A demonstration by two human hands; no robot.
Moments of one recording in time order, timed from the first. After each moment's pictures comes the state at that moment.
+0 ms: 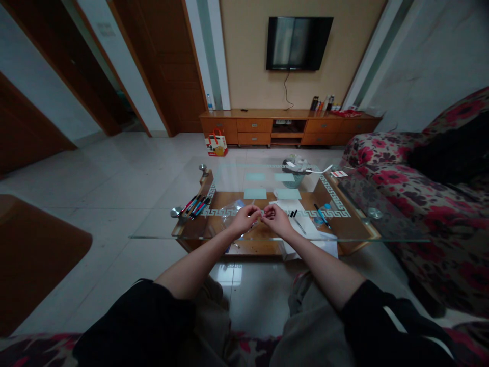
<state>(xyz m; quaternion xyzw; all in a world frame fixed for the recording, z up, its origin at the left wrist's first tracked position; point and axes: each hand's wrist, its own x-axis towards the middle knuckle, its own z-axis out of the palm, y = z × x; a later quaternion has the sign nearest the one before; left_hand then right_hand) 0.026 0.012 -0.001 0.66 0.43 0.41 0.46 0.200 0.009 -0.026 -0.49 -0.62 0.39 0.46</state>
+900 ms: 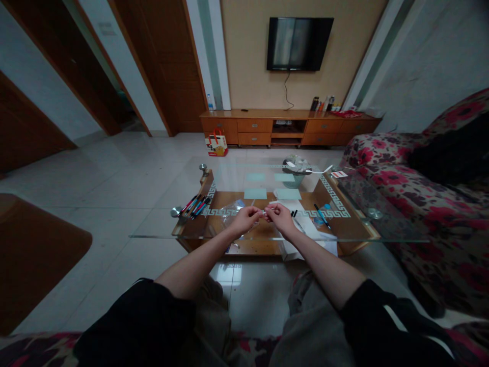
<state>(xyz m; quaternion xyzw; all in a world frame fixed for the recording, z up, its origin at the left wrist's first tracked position) 0.027 0.011 -0.002 0.65 0.43 0.40 0.49 0.200 0.009 -0.011 -0.46 -0.48 0.52 0.53</state>
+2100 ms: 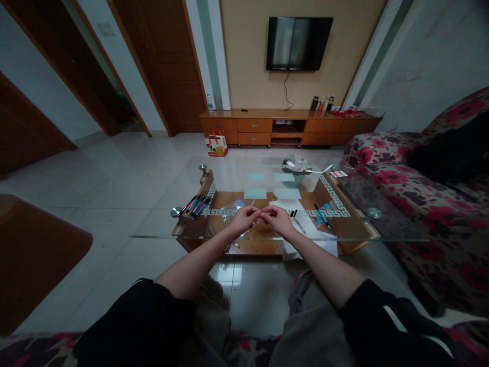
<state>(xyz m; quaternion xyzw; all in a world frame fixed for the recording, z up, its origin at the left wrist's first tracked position) 0.023 0.011 0.000 0.64 0.44 0.41 0.48 0.196 0.004 -0.010 -0.45 -0.56 0.50 0.49</state>
